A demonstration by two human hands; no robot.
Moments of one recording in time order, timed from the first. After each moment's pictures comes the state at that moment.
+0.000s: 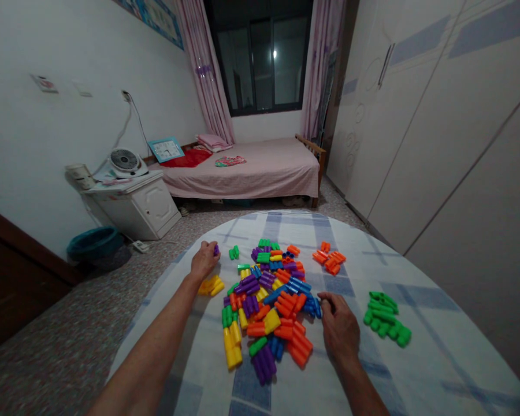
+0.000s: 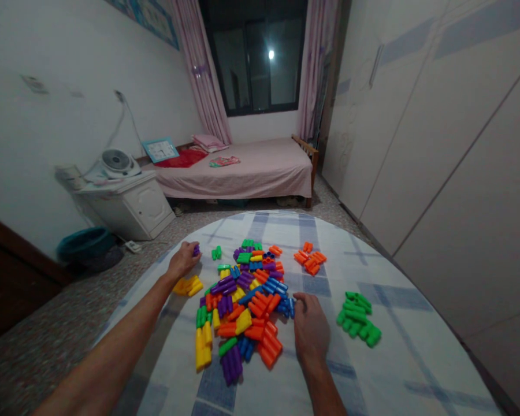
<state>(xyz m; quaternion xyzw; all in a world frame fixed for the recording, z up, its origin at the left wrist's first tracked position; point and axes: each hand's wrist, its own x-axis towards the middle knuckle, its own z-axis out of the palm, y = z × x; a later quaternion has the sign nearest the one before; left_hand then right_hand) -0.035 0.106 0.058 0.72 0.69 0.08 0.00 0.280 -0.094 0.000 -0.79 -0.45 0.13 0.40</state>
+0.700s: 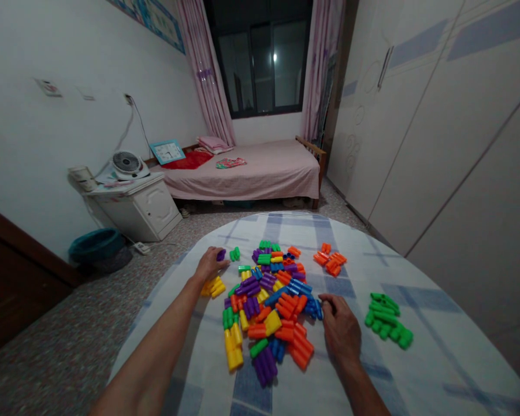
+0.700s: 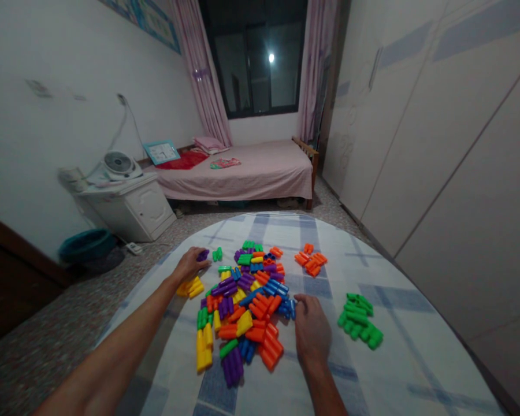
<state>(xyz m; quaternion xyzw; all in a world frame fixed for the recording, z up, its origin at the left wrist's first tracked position) -0.039 0.118 0.037 0.76 0.64 0.11 0.07 0.280 -0.094 0.002 -0.79 -0.45 0.13 0.40</state>
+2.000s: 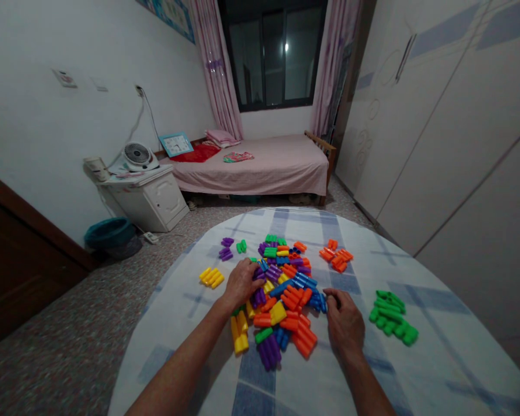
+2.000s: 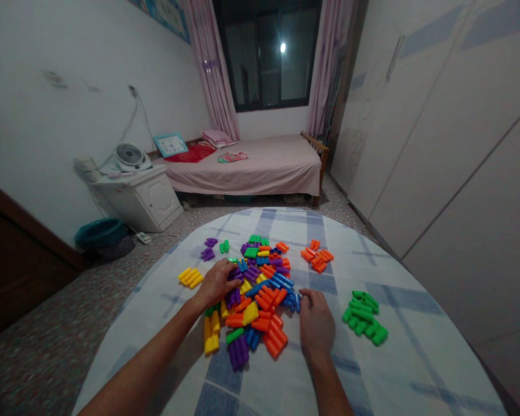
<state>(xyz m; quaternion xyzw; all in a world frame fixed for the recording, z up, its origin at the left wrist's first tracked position) 0.039 0.007 0.058 0.83 0.53 0.14 0.09 0.279 -0.093 0.002 -0.79 -0.45 0.12 0.40</state>
